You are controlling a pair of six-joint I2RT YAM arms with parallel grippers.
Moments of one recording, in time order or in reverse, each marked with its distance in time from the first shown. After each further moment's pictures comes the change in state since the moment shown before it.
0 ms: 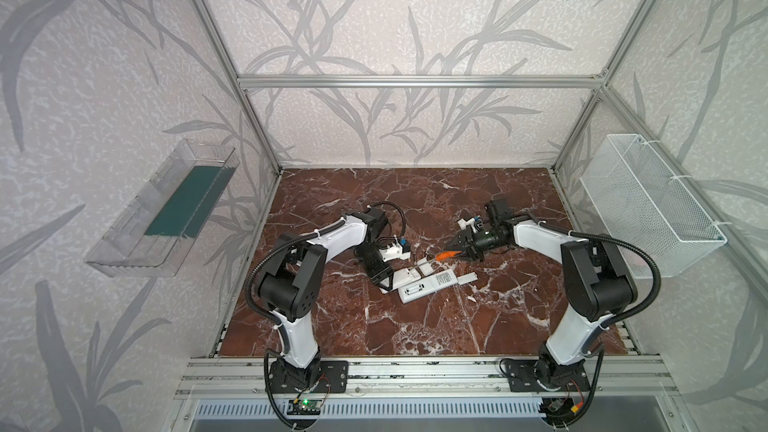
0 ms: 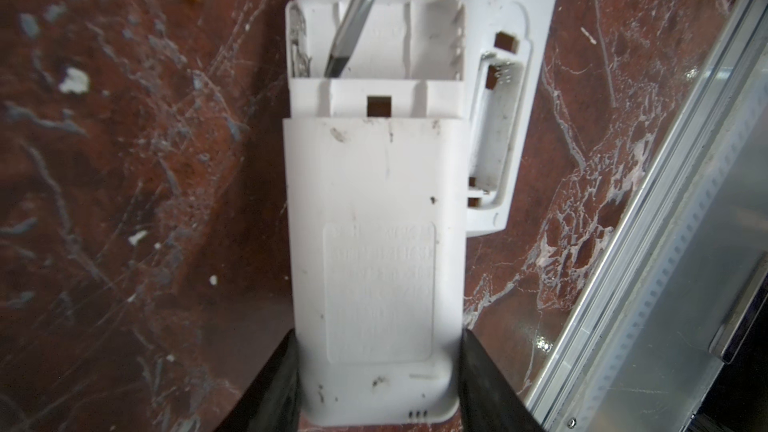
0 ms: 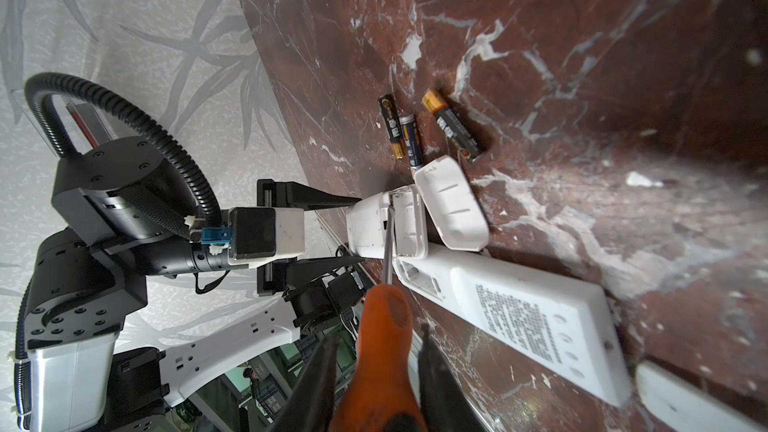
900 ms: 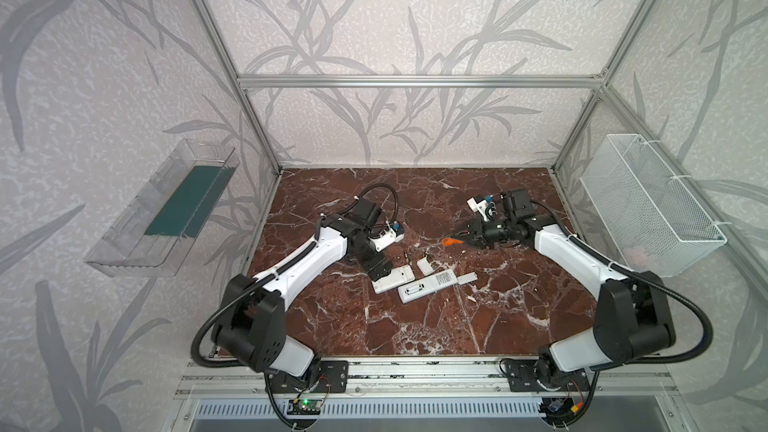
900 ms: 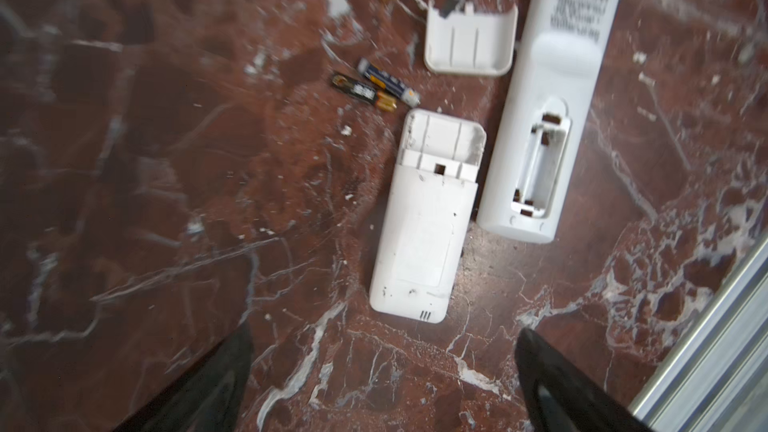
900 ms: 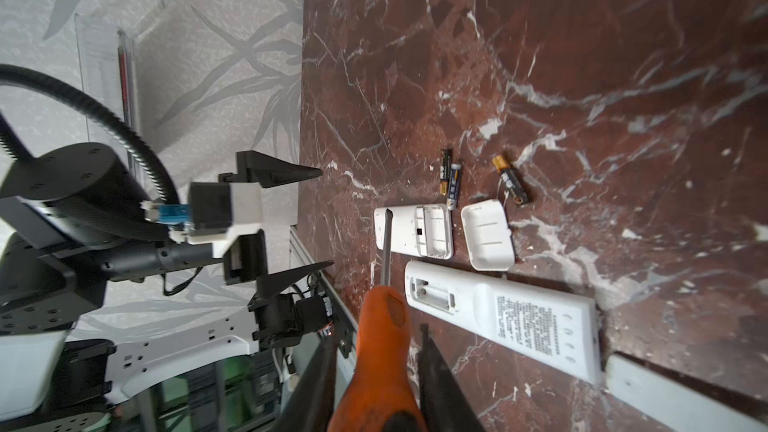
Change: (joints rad) left arm -0.009 -0.421 -0.087 0.203 -0.271 -0.240; right arm -0.004 -0.326 -0.010 -0.005 0.180 -0.172
